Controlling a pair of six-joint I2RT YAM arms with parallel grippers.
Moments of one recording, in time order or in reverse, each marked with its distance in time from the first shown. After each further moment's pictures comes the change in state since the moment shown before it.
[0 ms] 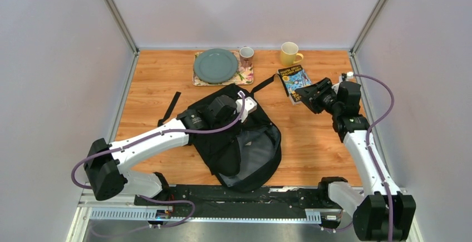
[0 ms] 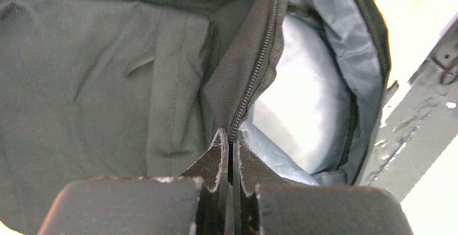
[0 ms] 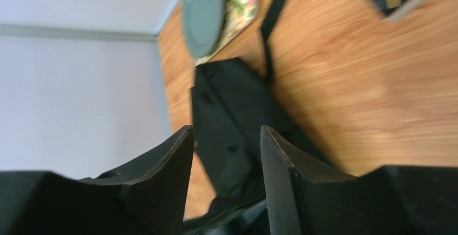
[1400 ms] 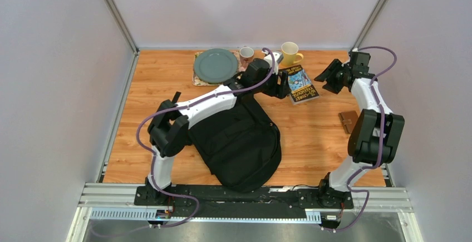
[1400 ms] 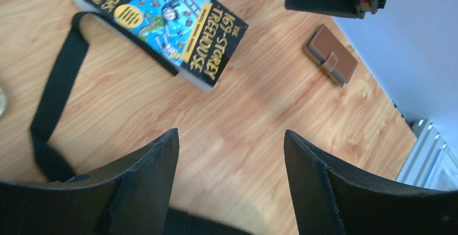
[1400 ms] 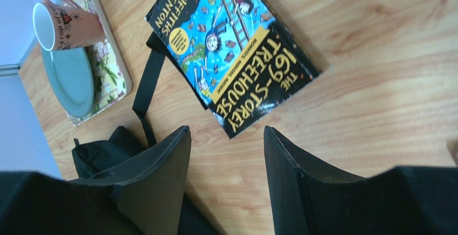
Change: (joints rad) left arm 0.114 0.625 0.595 0.397 0.068 -0.299; right arm -0.266 0.664 0.515 -0.260 0.057 -0.503
